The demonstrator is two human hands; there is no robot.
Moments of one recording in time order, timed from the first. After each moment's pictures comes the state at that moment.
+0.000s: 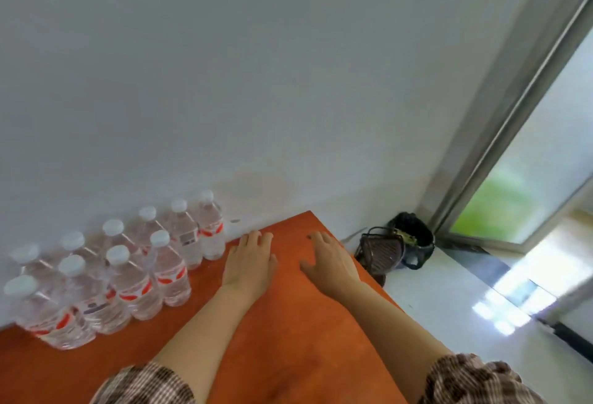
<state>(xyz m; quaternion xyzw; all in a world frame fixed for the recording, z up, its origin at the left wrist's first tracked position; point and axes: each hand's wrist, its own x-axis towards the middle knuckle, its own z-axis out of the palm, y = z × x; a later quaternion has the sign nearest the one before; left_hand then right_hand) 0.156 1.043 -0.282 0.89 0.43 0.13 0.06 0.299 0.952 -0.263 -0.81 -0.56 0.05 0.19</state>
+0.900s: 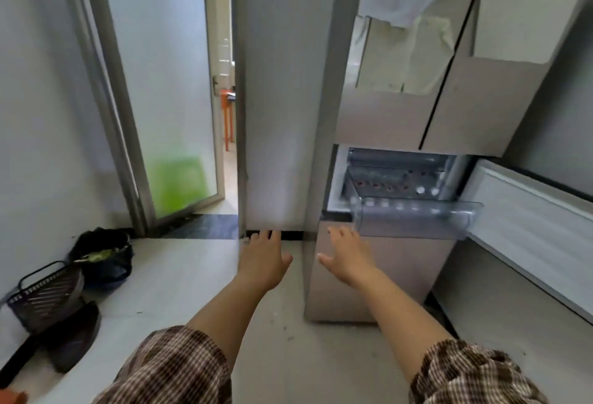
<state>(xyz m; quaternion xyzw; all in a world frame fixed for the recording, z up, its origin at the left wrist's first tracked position) 0.567 0.295 -0.231 0.98 -0.05 0.06 0.17 0.567 0.116 -0.211 -0.99 -0.04 -0.04 0.13</state>
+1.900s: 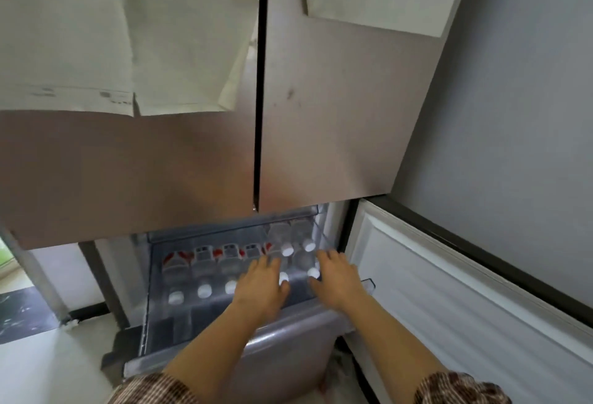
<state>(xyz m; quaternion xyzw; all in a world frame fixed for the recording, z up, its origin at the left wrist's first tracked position) 0.974 -0.194 -0.274 0.95 -0.26 -0.06 0.16 0.924 -0.351 -0.261 -0.98 0.14 0.01 0.11</state>
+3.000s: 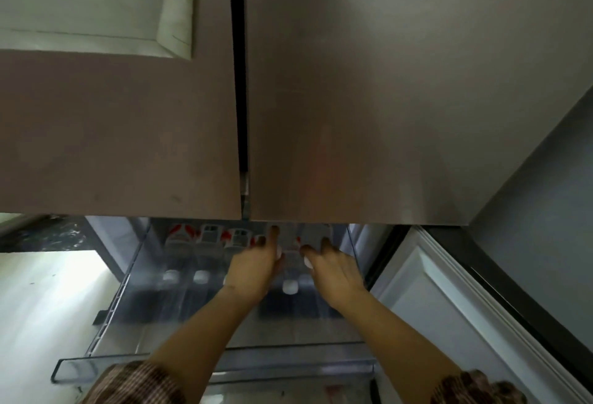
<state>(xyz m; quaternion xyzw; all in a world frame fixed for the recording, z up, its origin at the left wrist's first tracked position) 1.069 -0.240 -0.326 0.98 -0.11 0.03 0.16 1.043 -0.400 -0.302 -0.99 -0.12 -0.04 0.02</state>
